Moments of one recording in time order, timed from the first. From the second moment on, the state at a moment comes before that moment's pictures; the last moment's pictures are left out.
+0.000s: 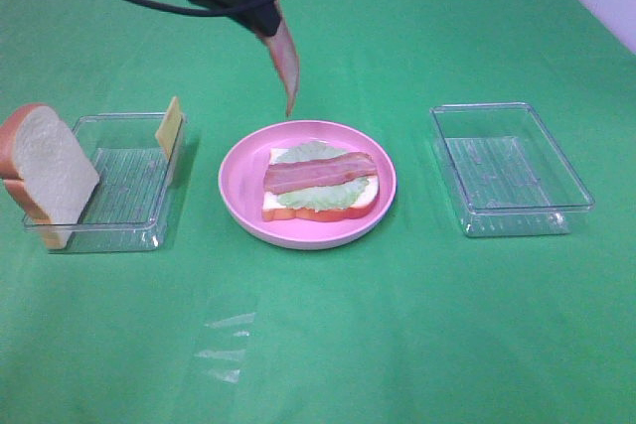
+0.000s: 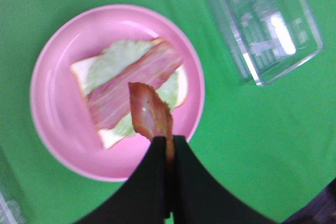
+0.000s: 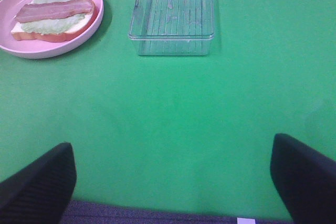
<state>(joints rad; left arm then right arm) -0.47 1.93 -1.81 -0.44 1.00 0.05 -0.03 0.00 -0.46 0.10 1.11 -0.09</state>
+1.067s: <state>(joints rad) -0.51 2.32 -1.92 -0.79 0.96 0.28 -0.03 0.00 -0.46 0.10 1.11 -0.09</state>
